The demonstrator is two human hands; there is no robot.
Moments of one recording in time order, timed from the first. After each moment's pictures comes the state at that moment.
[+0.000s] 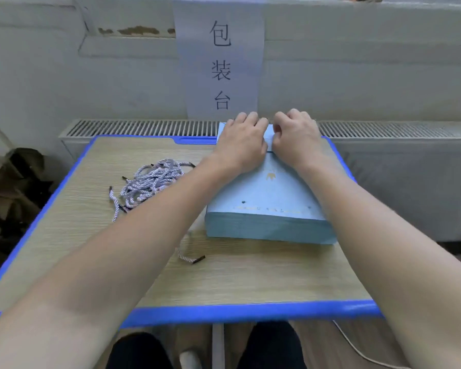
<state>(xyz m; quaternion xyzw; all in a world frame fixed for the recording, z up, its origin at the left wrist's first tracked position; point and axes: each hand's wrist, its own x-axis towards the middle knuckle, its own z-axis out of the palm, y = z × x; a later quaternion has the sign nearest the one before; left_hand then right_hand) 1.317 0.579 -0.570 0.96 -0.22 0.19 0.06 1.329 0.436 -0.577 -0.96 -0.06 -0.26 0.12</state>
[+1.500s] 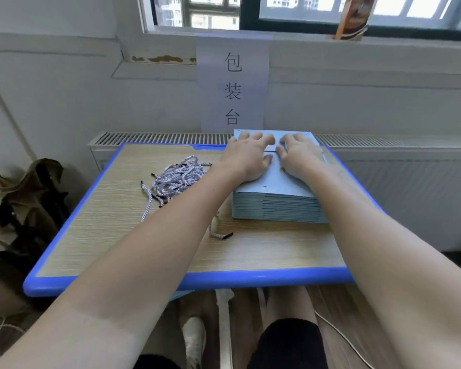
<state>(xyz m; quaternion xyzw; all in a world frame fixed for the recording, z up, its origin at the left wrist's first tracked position) 1.277 0.613 -0.577 0.96 -0.23 0.15 0.09 1.270 0.463 -0.574 -0.99 0.02 -0.12 0.12</state>
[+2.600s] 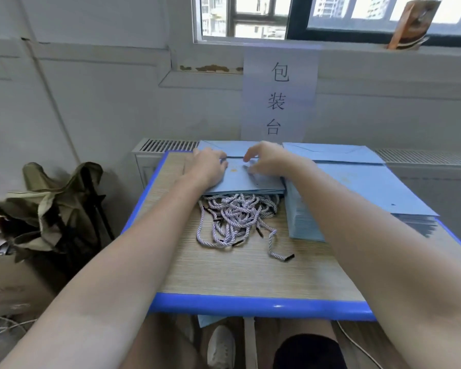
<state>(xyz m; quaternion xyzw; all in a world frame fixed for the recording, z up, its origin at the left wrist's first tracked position) 1.326 0.788 -0.609 0.99 -0.03 0.12 0.09 1.315 0.611 -0.560 -0.97 -0.16 0.01 0.17</state>
